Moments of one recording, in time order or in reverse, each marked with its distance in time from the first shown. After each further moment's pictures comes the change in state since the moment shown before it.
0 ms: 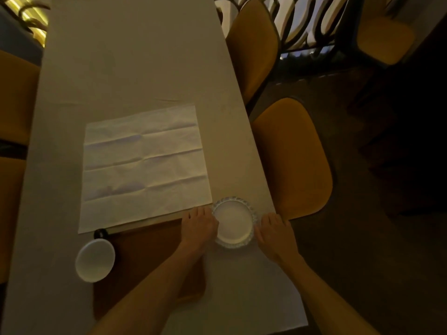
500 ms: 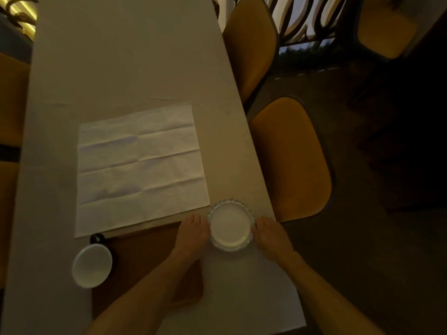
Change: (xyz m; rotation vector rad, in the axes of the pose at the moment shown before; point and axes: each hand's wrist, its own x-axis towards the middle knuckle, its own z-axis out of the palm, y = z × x) left_hand -0.001 -0.017 0.017 0.113 -0.098 0.203; right_hand 0.015 0.007 0.015 0.131 -0.224 -0.155
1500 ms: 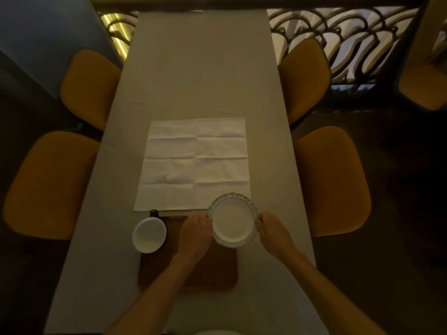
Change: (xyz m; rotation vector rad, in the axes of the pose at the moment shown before) left_hand -0.103 -0.076 -0.024 -0.039 0.363 -0.227; right_hand 0.006 -0.131 -0.069 0.384 0.058 0.043
